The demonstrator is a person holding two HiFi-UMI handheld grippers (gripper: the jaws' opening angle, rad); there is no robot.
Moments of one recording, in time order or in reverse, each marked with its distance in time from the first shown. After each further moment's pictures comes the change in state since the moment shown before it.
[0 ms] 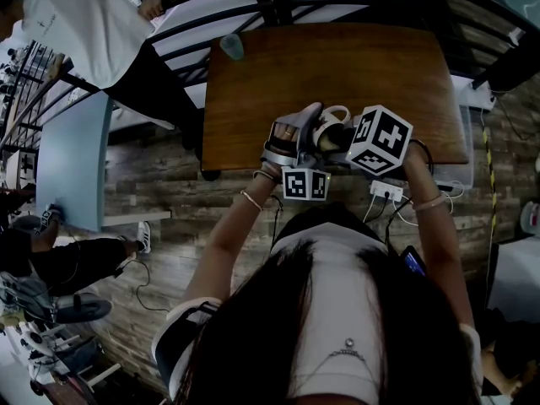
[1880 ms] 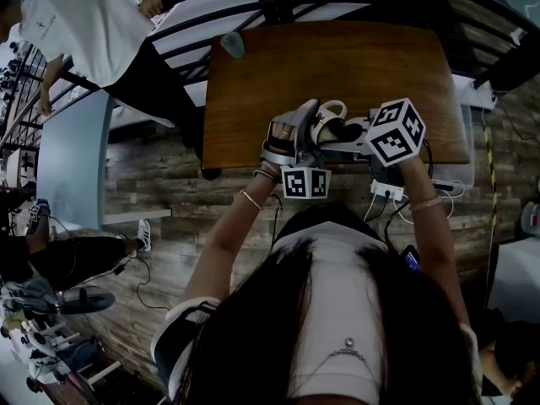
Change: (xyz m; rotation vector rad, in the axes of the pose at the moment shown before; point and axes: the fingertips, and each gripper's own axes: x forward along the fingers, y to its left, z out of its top) left arm -0.002 0.011 -0.005 -0.034 0.019 0.053; right arm -0.014 -0.003 0.028 0.252 -0.388 0.183
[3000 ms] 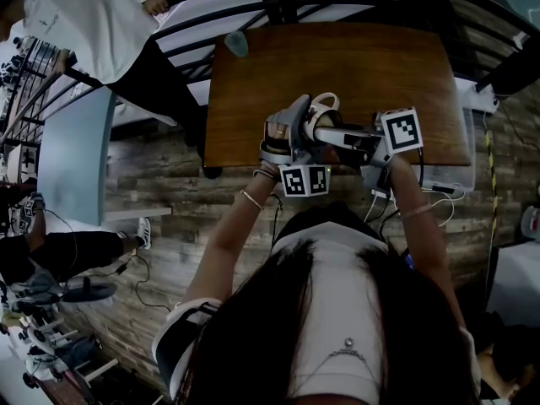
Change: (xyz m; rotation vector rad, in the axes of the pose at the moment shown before) left arm -0.002 0.020 -0.009 -0.045 0.028 0.122; right arm -0.010 -0.002 0.032 0.435 -0.418 0.251
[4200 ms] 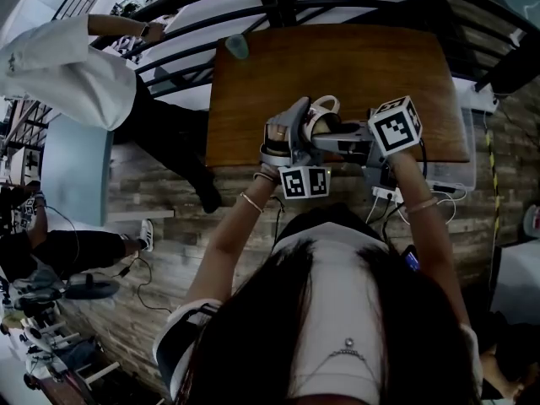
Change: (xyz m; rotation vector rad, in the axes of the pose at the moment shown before) left arm -0.015 -0.001 0.012 -0.006 0.016 -0.023; right arm 0.005 0.017 -0.022 -0.195 0.205 -0.111
